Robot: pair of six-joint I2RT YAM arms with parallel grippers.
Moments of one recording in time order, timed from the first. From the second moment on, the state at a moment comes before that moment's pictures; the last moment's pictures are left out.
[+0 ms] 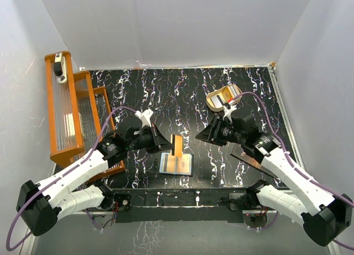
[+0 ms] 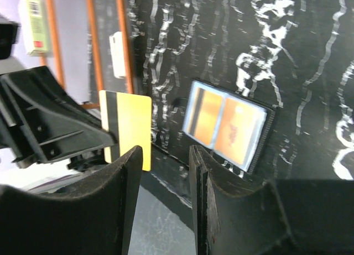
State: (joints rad) left arm -0.74 0.98 0.71 -0.23 0.33 -1.04; right arm 0.53 0.89 0.78 -0.41 -0.35 0.86
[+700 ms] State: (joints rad) left arm -0.74 1.18 0.63 -0.28 0.37 -0.89; right arm 0.61 1.13 0.67 -0.41 -0.26 0.86
